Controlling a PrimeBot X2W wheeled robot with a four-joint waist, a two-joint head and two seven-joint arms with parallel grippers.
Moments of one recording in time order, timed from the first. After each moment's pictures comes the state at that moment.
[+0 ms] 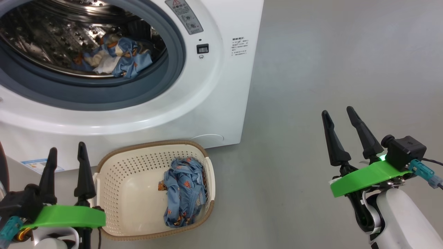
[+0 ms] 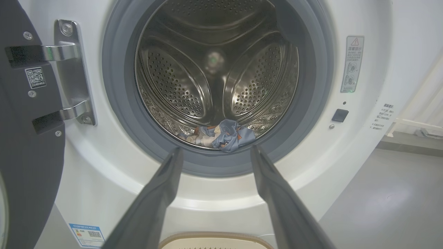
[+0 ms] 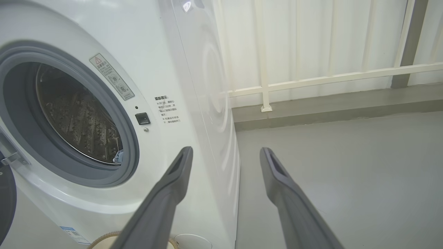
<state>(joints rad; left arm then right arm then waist) -0.22 0.23 -0.08 0.25 -0.50 0.03 -0.26 -0.31 -0.15 0.18 0.30 0.43 0.13 -0.25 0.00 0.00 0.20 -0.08</state>
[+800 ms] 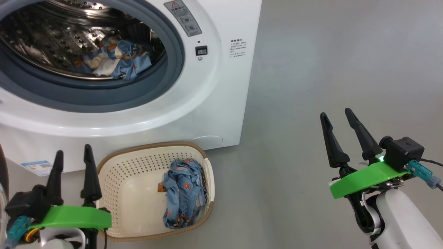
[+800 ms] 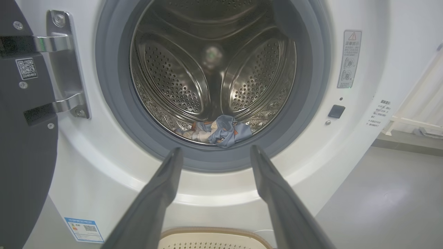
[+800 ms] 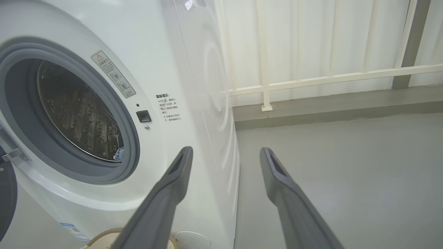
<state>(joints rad) -0.22 0.21 -0.09 0.25 -0.50 0.03 -0.25 -0.31 -0.17 0.20 0.30 0.43 0.13 -0.25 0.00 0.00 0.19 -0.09</state>
